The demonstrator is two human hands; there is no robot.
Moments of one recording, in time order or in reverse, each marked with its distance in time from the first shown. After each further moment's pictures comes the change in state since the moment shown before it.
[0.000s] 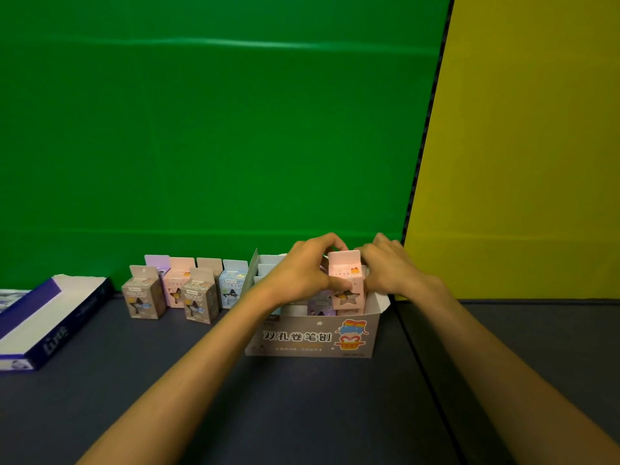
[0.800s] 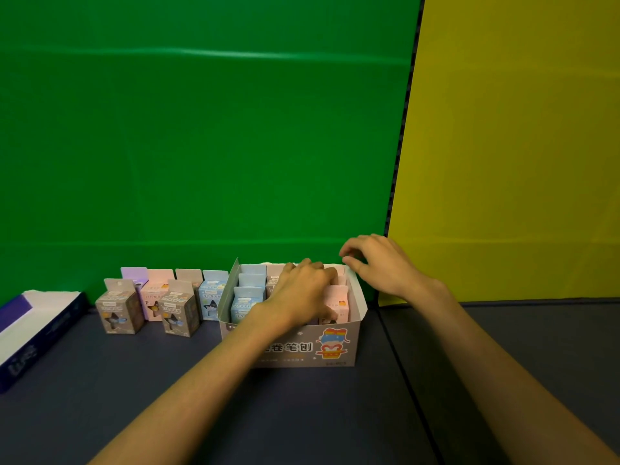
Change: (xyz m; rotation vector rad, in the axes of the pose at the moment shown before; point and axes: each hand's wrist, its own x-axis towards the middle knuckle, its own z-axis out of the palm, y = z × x) left_hand 0.021 -0.013 0.046 0.758 -0.110 0.040; right_hand -0.010 0.024 -0.015 0.247 0.207 -0.042
